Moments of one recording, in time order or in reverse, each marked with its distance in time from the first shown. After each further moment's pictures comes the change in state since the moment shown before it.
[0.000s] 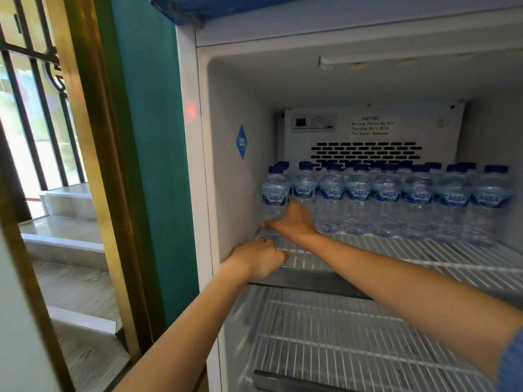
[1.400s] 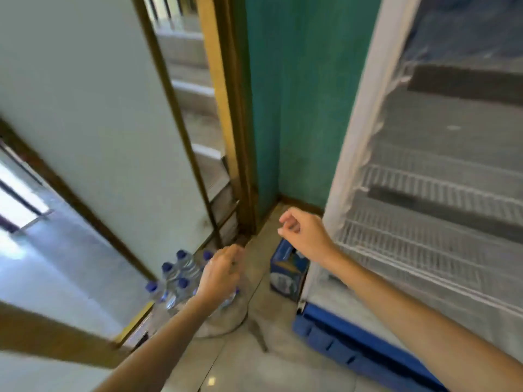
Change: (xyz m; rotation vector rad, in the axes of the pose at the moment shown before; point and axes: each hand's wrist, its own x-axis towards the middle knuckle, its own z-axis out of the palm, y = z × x) left_hand -0.304 -0.285 0.299 -0.350 0.272 -0.319; right_hand -0.324 0.039 0.243 0.094 -0.512 -0.078
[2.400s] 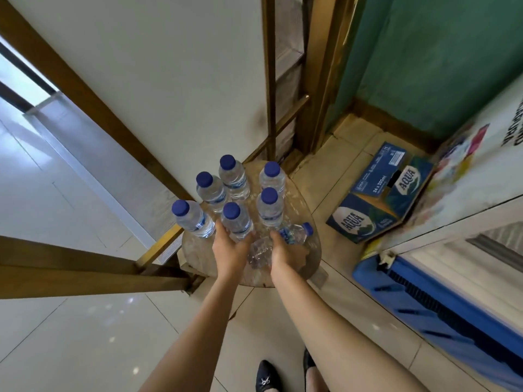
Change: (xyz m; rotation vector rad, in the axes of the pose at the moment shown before) left_hand -0.017 -0.279 0.175 -0.607 0.355 -0.794; right_hand 0.006 0.160 0.438 0.527 0.319 1.246
